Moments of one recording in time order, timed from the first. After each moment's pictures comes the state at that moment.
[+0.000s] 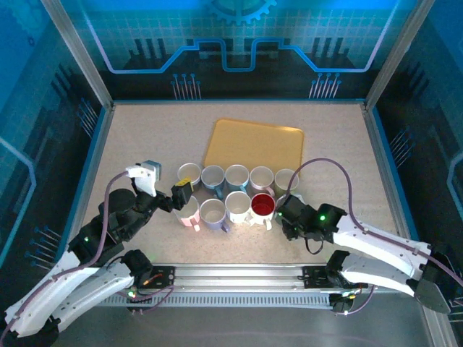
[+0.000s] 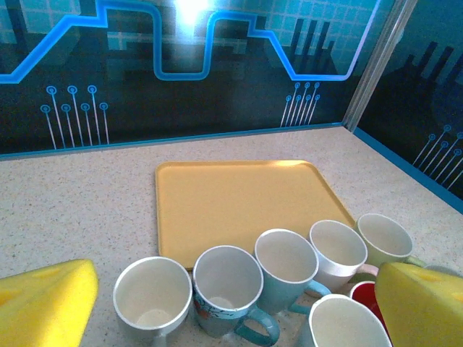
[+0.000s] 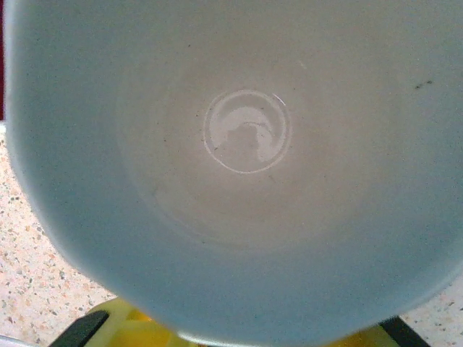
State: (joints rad) left arm -0.72 0.48 0.75 -0.46 -0.31 -0.24; right arm 0.90 0.98 0.64 -0.92 0.22 0.66
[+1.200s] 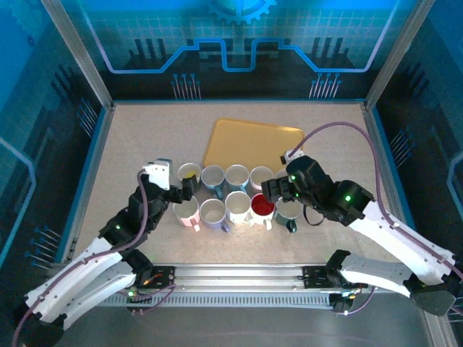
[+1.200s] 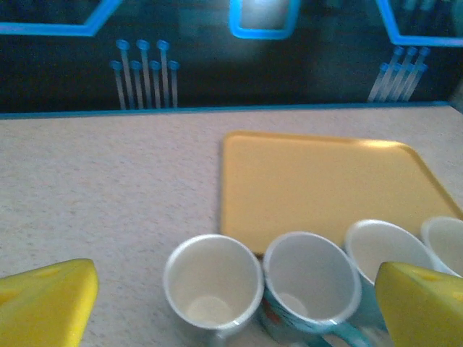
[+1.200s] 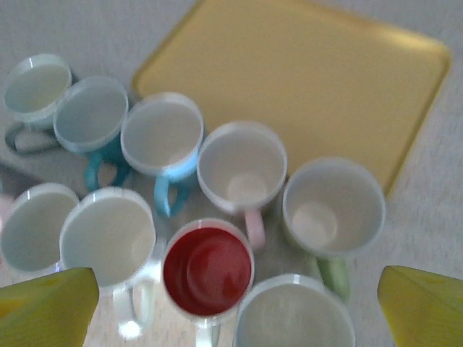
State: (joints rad) left arm -0.60 0.62 0.52 -0.16 -0.45 -0.23; right arm 0.81 0.99 1.08 -0.83 0.31 0.39
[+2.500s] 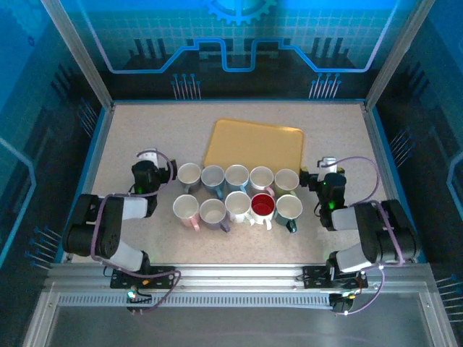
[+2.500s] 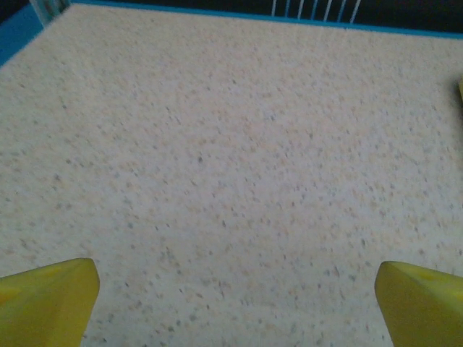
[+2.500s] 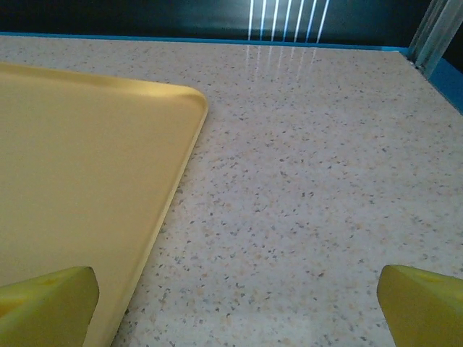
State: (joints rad) left arm -0.02 1.53 0.40 0.69 -0.16 -0.14; right arm 0.08 1.50 0.24 0.92 0.17 -0.01
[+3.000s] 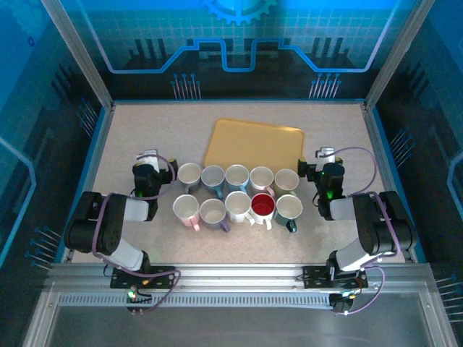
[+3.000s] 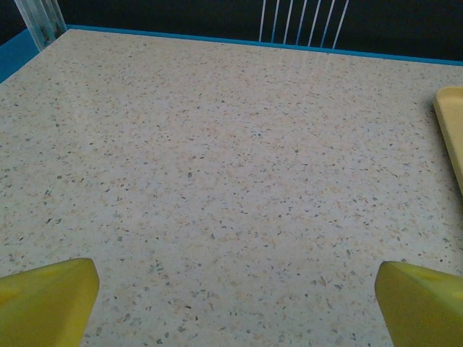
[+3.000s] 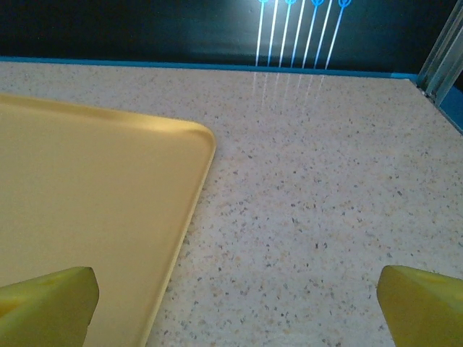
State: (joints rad) left arm -0.03 1.54 0.36 0.83 -0.16 -0.13; right arm 0.08 1.54 0.37 0.84 0.16 -0.02
